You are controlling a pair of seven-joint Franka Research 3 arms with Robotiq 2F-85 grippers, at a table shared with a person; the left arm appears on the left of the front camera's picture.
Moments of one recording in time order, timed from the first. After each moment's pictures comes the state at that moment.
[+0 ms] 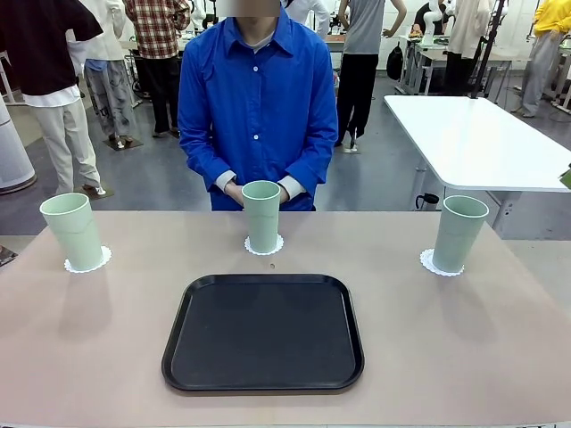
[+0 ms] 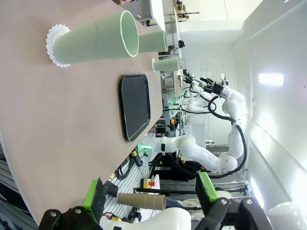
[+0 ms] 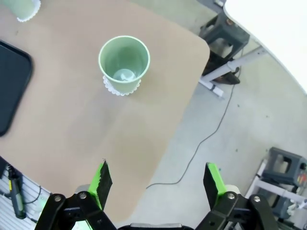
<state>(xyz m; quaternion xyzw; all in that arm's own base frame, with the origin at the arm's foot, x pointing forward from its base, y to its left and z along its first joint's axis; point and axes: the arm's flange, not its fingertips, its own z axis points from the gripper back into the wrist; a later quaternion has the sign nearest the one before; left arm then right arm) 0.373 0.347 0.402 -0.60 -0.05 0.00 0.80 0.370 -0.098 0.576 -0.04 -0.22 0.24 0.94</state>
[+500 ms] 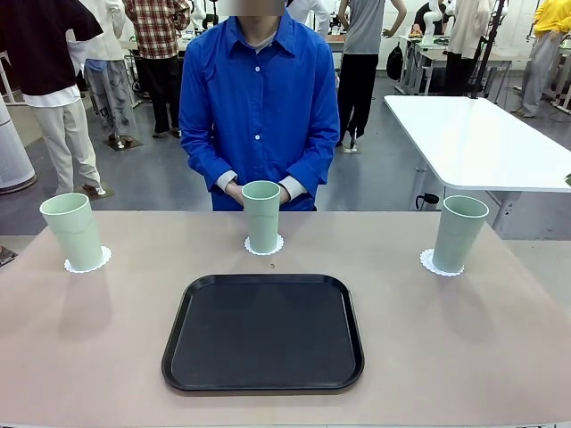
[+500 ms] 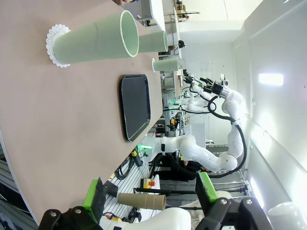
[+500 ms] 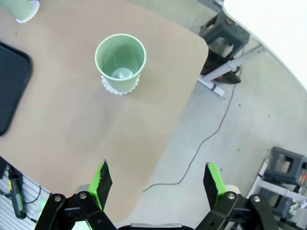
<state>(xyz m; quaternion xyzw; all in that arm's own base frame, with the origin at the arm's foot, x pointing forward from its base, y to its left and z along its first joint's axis) 0.373 0.347 0.402 -0.60 -0.05 0.00 0.80 0.369 -0.106 0.575 -0.04 -0.22 0.24 0.94</state>
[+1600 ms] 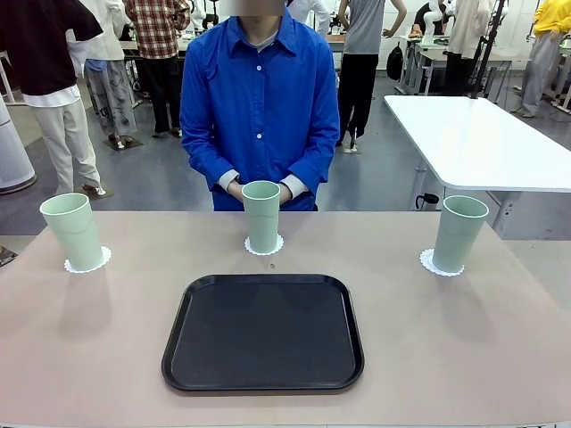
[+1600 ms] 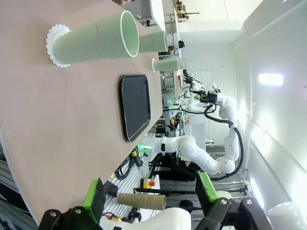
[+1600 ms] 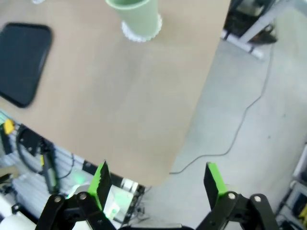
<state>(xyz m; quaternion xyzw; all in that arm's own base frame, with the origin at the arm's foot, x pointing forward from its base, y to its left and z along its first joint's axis) 0.373 0.347 0.402 -0.60 -0.05 0.00 0.80 0.298 -0.162 0.532 0.06 -0.14 0.17 0.97</state>
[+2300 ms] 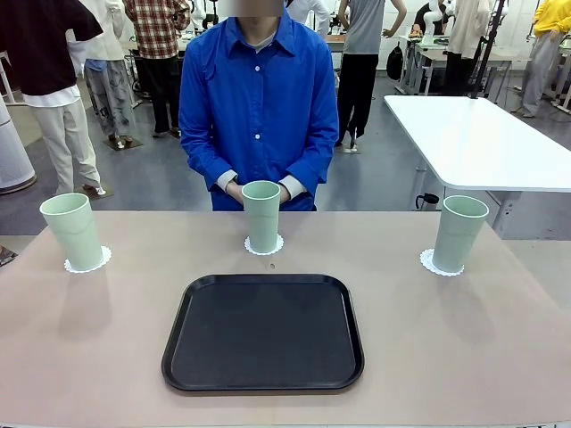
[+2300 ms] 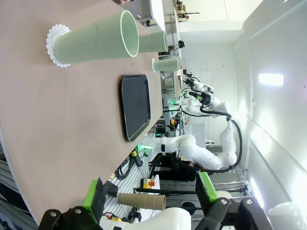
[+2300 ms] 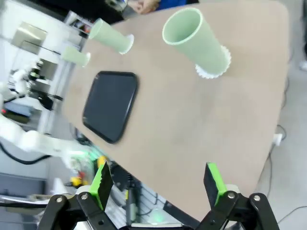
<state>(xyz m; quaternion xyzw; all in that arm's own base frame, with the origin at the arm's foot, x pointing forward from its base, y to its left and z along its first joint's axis) 0.372 0.347 0.402 -0.60 -0.05 0.00 0.80 0.291 -0.235 0.474 0.38 -0.22 0.09 0.89</state>
